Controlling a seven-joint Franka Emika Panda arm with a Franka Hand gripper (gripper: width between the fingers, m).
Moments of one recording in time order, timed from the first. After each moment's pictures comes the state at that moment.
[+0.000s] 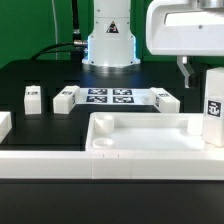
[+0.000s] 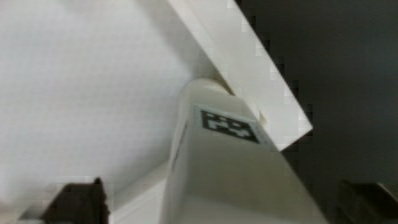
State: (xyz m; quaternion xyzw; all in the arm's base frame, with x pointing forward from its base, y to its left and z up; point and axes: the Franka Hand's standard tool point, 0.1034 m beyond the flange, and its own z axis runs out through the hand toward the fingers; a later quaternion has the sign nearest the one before) arm 0.637 0.100 0.109 -0.96 0.29 -0.01 0.05
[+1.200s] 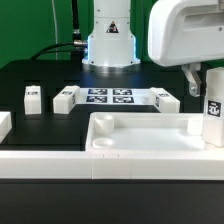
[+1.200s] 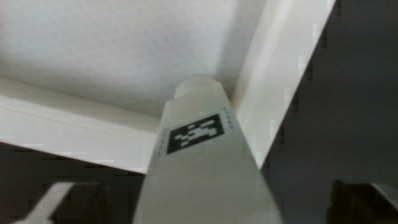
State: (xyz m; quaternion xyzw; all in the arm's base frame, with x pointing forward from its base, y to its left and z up) arm 0.634 0.102 0.107 -0.99 -0.13 -0.02 0.03
